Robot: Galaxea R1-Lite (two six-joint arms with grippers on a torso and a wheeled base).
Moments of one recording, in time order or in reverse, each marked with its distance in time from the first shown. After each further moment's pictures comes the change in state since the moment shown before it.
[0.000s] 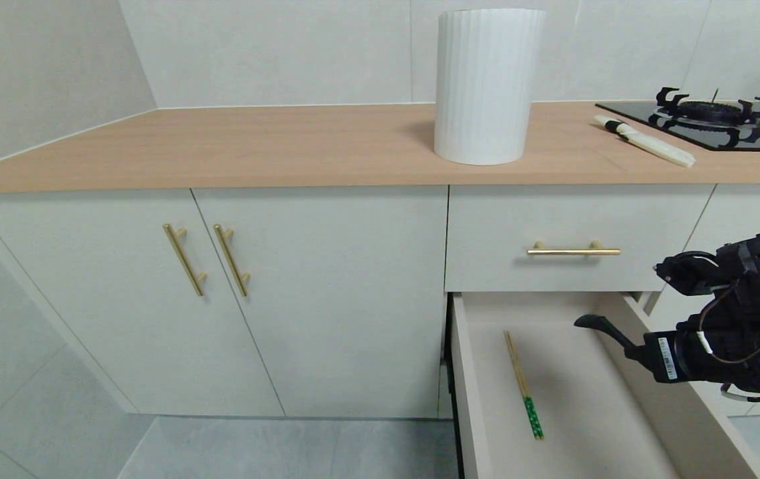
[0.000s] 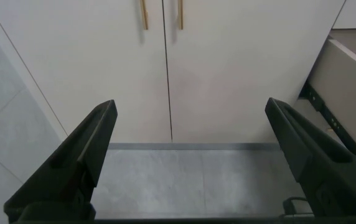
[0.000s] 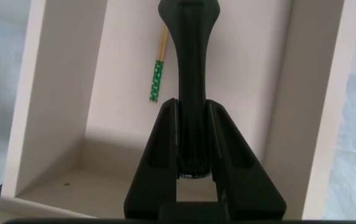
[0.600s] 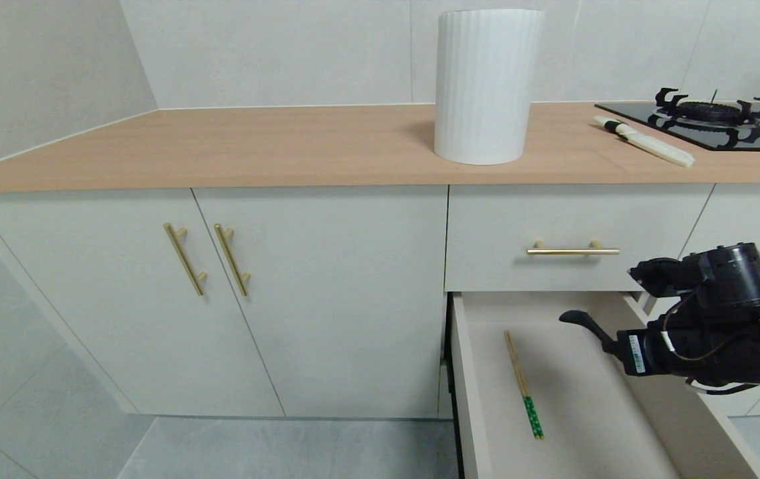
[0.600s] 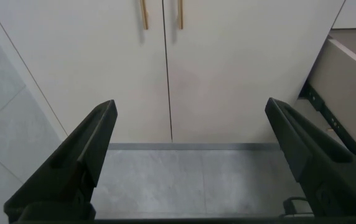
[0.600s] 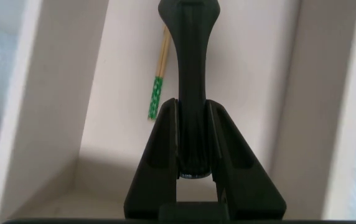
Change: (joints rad) left arm 0.000 0.000 0.000 0.000 0.000 0.000; right arm 0.000 0.145 0.036 -0.220 0.000 -0.003
